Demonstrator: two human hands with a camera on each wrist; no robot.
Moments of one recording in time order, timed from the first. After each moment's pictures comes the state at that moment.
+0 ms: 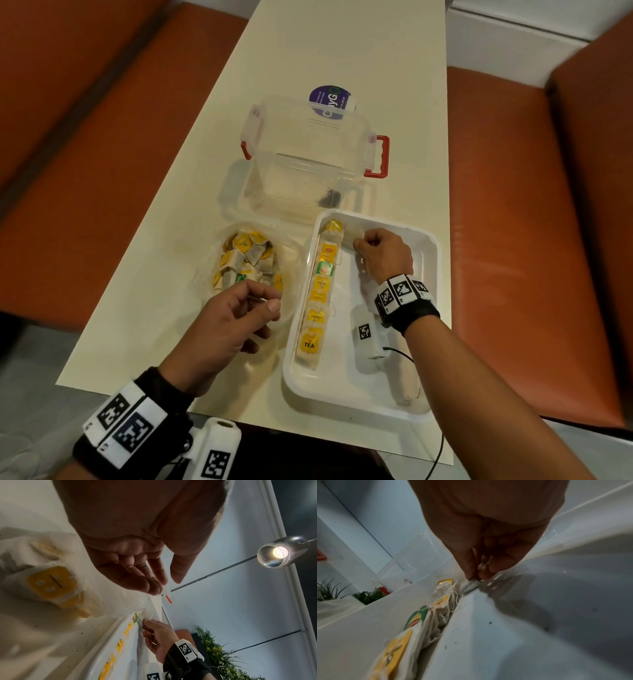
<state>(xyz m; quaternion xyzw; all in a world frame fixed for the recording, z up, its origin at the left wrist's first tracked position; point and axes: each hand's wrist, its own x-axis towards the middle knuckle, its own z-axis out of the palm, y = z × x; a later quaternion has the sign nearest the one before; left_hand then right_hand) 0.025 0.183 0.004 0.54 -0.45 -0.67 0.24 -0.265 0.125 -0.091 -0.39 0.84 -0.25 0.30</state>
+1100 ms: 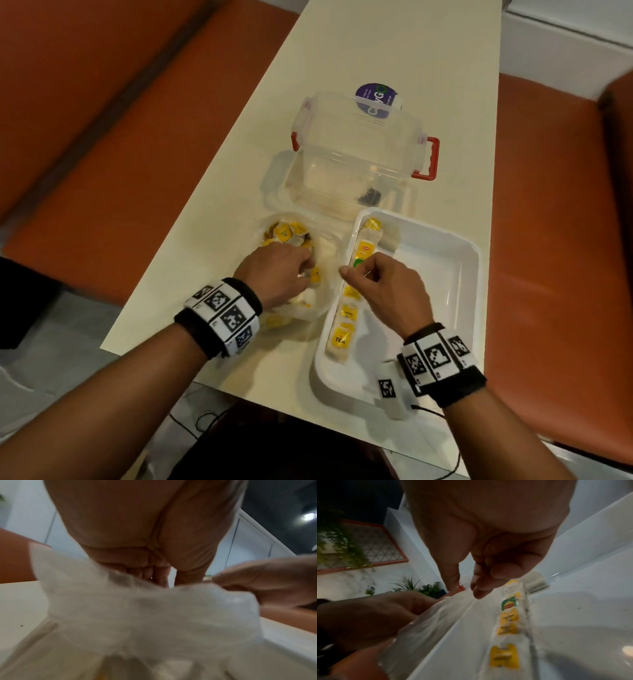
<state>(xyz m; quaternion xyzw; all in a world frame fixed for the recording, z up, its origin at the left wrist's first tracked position) 0.015 0.112 -0.023 0.53 -0.79 -0.30 -0.04 -0.184 0.179 -0.023 -0.52 0.78 -0.16 0.31</state>
